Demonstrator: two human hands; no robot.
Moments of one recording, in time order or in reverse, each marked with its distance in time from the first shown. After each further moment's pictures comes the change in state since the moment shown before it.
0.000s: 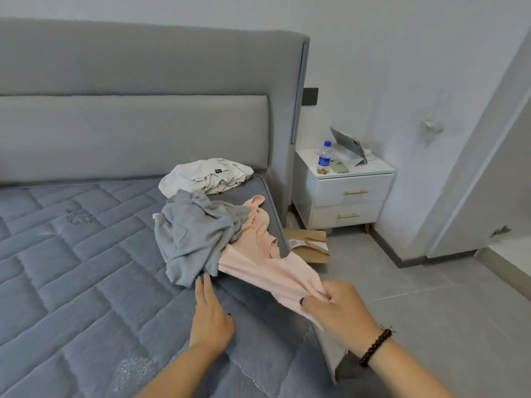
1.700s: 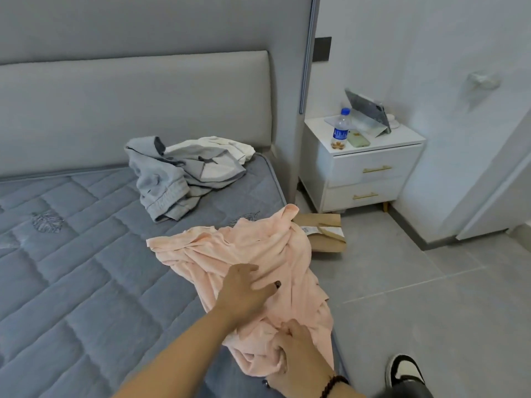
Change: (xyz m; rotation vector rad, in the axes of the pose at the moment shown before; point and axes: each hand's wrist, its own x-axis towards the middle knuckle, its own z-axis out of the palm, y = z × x) left_hand 0.131 0.050 0.019 -0.095 -0.345 -0.105; right_hand 0.114 0.115 0.133 -0.359 -0.333 -0.103
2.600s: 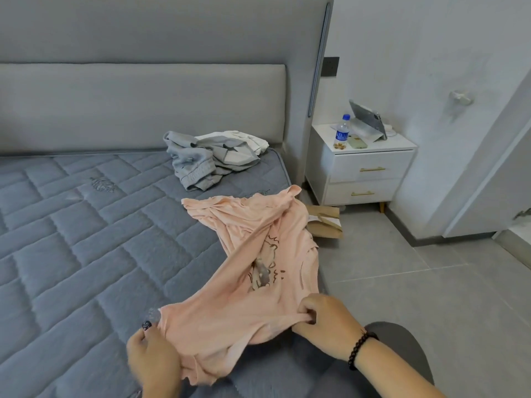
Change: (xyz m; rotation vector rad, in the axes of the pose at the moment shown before) left_hand -0.234 -0.129 -0.004 -0.694 0.960 -0.479; right_hand -0.148 -0.036 -0.036 -0.041 0.054 0.017
